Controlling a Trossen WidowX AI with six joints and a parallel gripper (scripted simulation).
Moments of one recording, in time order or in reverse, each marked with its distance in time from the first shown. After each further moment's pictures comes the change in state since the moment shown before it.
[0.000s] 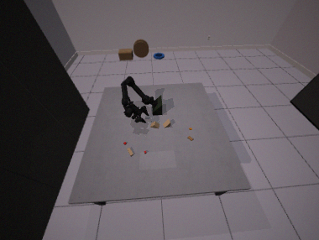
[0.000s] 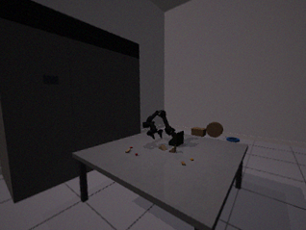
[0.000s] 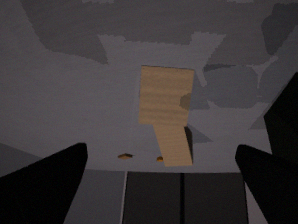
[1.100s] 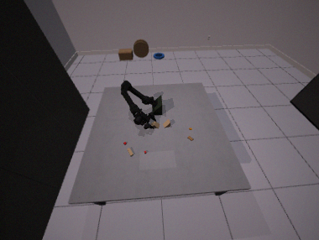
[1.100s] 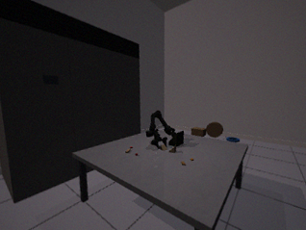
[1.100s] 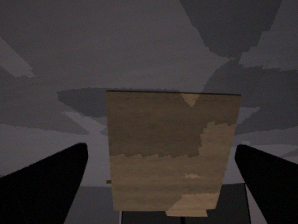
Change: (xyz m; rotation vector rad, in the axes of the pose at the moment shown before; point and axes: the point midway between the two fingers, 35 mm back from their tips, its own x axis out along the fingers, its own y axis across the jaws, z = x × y) arm 0.108 -0.011 0.004 0.035 0.004 -0.052
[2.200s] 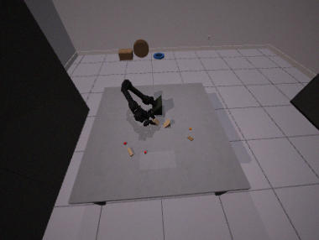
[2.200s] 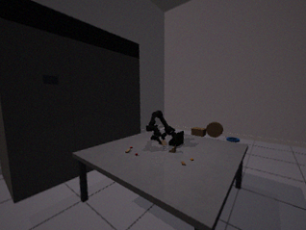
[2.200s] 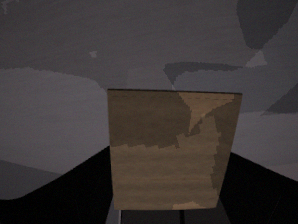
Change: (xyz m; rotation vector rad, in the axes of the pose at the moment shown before) arm -0.036 0.005 -0.039 0.001 0.006 -0.008
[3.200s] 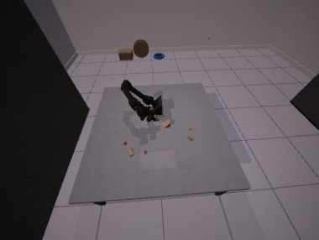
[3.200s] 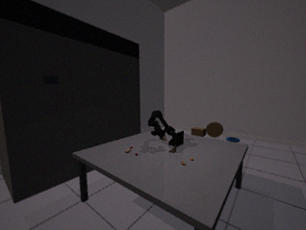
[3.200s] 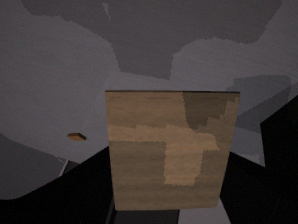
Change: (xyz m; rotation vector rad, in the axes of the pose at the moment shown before) arm -0.028 -0.009 -0.031 -0.424 -0.070 -0.070
